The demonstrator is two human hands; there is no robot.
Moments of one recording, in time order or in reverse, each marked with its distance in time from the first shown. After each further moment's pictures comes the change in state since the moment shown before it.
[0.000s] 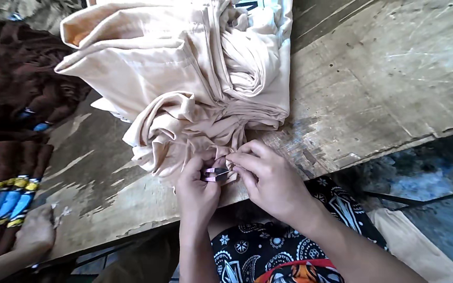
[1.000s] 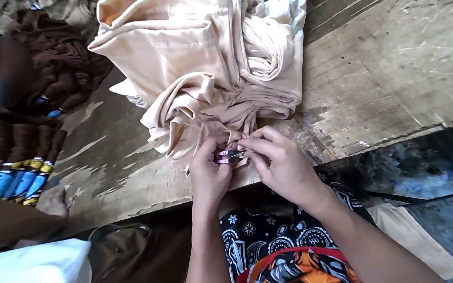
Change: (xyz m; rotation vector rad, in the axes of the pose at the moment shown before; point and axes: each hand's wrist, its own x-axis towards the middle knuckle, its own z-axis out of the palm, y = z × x) left_hand -0.002 0.003 0.000 0.039 -0.011 0.010; right_hand -0.002 -0.002 -0.005 0.010 -0.008 -0.031
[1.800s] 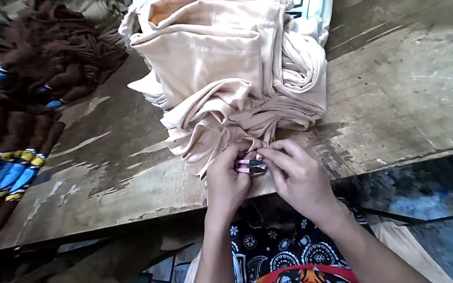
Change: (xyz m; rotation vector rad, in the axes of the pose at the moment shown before) left_hand 0.002 -0.004 0.005 -0.015 0.012 0.019; right_hand -0.003 0.005 0.011 -0.195 0.086 -0.084
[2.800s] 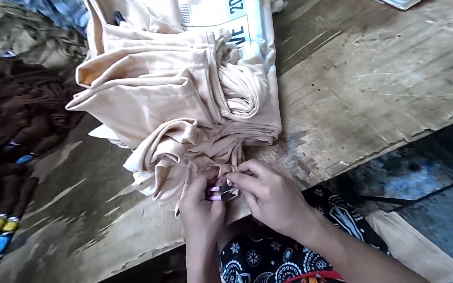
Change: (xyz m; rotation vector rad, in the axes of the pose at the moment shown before) left_hand 0.001 -0.007 0.000 0.054 0.009 0.012; right_hand 0.001 0.001 0.002 0.101 -0.041 0.033
